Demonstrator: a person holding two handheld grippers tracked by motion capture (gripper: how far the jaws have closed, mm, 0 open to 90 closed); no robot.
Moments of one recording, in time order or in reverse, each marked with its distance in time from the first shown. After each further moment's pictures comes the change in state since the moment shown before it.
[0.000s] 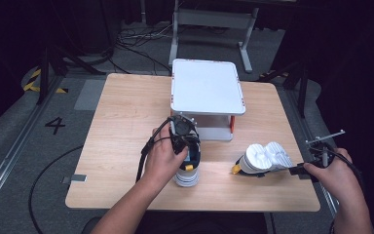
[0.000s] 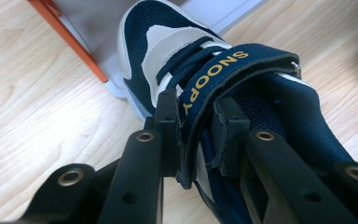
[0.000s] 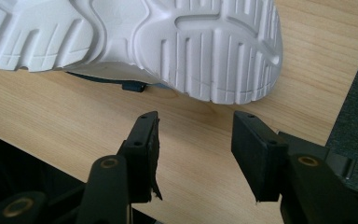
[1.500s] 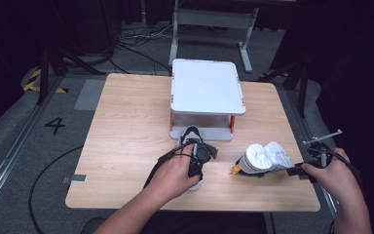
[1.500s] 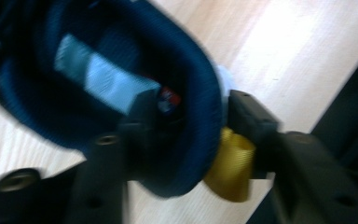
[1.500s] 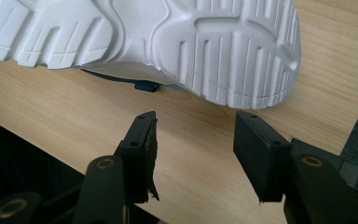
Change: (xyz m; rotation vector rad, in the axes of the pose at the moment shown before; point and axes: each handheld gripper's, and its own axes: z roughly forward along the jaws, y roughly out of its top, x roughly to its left) left arm -0.061 -0.012 0.019 0.351 -0.195 0.405; right arm 0.004 0.002 0.003 0.000 0.036 -0.029
